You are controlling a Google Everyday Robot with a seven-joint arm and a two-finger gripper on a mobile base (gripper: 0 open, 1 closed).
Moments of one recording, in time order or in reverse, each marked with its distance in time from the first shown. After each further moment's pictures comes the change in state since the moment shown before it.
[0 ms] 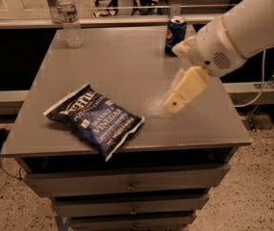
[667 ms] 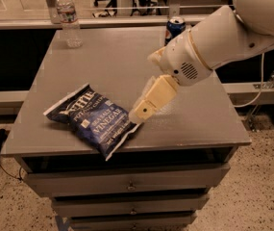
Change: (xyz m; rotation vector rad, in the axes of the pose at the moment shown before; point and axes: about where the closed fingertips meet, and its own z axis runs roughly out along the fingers) arm -0.035 0.020 0.050 -0.072 -0.092 0.022
